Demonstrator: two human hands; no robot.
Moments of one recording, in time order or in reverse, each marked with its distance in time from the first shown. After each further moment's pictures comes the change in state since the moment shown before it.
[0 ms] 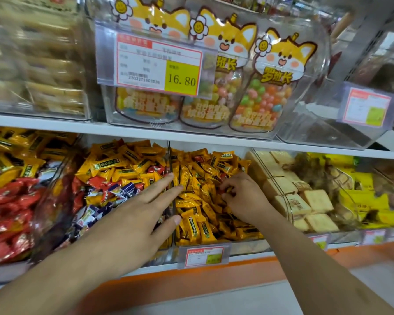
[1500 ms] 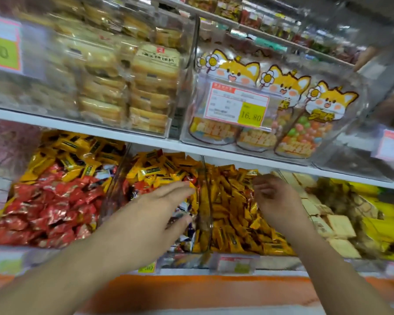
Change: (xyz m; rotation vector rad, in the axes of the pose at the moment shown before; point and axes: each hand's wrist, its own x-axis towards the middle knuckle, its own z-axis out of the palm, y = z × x) left_hand -0.039 -0.020 -0.045 0.017 0.151 0.023; right_hand -0.020 -0.047 -0.031 0.279 0.238 -0.044
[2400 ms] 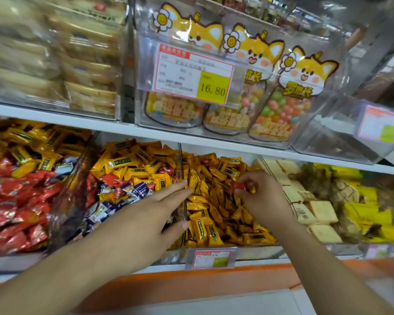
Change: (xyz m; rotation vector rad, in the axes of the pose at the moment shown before) left_hand 0.026 0.022 0.039 -0.088 -0.168 -0.014; right_hand 0.005 0.034 -0.004 -0.168 0.000 -0.022
